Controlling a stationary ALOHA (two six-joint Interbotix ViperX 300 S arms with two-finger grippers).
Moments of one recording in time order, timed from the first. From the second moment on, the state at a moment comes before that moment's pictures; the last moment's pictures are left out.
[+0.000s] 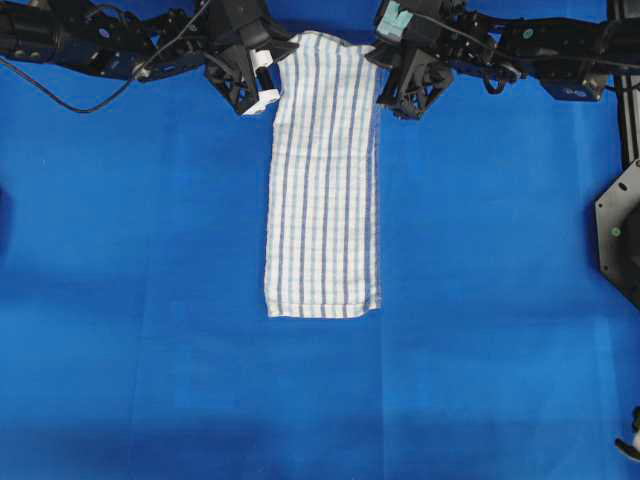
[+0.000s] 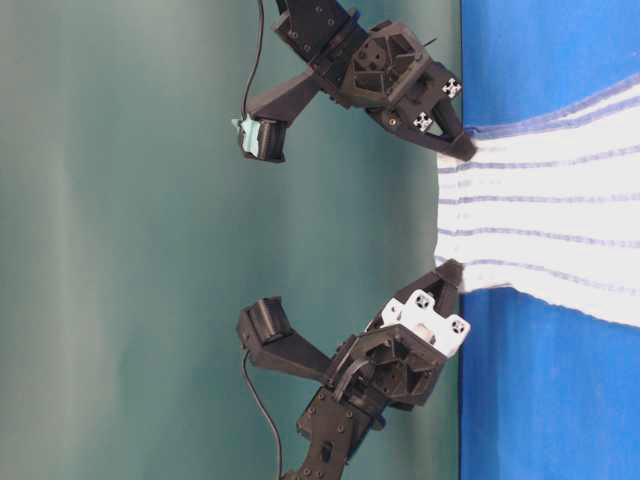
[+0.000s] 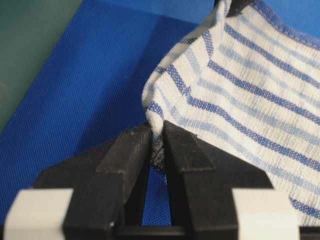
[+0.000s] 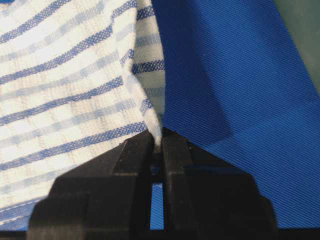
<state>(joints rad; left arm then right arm) 0.48 0.27 0.58 -0.05 -0.29 0.21 -0.53 0.11 0.69 -0.17 -0.07 0.16</state>
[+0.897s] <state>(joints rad) 0.22 0.03 0.70 -0.05 -0.17 0.16 -0.25 -0.15 0.79 -0.10 0.10 0.18</state>
